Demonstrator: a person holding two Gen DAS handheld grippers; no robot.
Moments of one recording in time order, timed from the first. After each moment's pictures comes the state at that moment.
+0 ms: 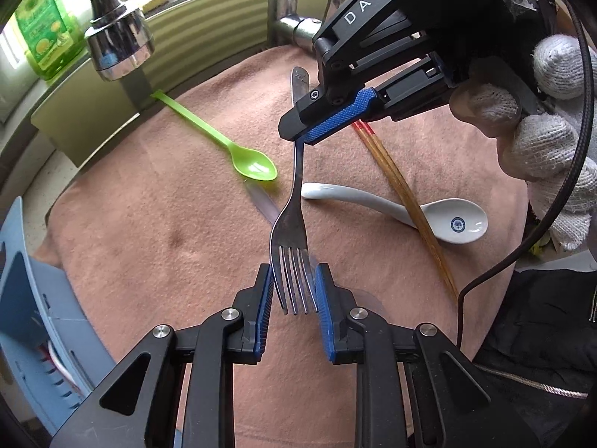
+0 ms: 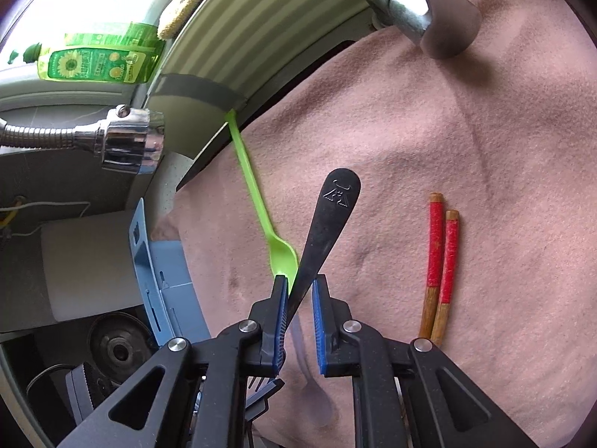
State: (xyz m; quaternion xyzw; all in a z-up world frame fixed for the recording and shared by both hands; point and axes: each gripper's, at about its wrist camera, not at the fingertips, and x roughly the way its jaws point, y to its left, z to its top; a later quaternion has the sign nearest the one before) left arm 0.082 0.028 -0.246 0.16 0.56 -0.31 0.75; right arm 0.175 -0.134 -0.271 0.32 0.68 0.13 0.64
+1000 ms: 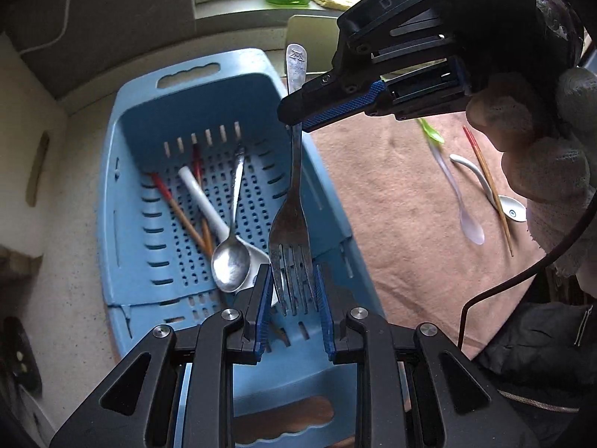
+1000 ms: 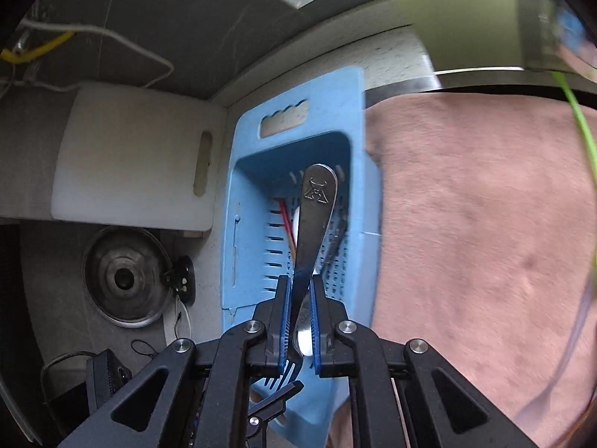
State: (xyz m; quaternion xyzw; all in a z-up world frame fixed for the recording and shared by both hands) left arm 0.025 0.246 -0.223 0.02 0.56 -0.15 0.82; right arm 0.164 0.134 -0.220 0.21 0.67 0.30 0.65
